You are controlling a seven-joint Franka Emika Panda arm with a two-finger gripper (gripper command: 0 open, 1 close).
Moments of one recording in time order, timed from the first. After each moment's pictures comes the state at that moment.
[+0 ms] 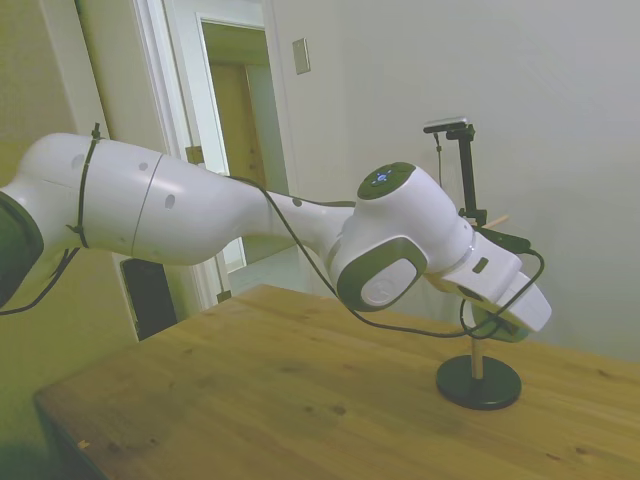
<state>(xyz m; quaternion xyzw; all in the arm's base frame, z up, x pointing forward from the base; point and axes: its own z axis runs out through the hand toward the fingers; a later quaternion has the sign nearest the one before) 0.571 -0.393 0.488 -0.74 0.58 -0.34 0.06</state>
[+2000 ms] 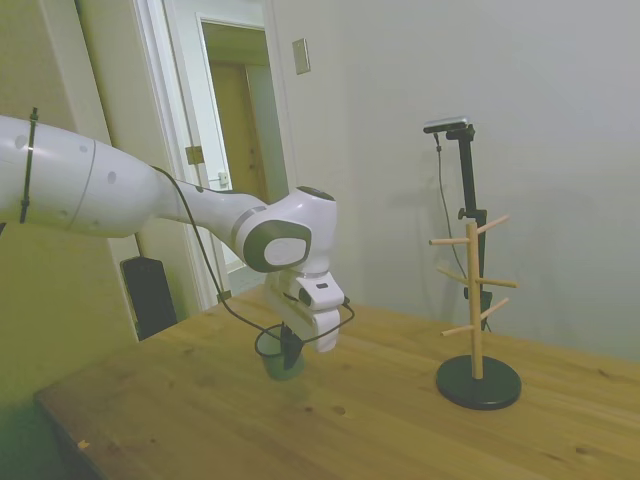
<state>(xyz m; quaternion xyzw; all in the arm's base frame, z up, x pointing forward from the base) 0.566 -0.101 0.411 -0.85 0.51 0.11 0.09</state>
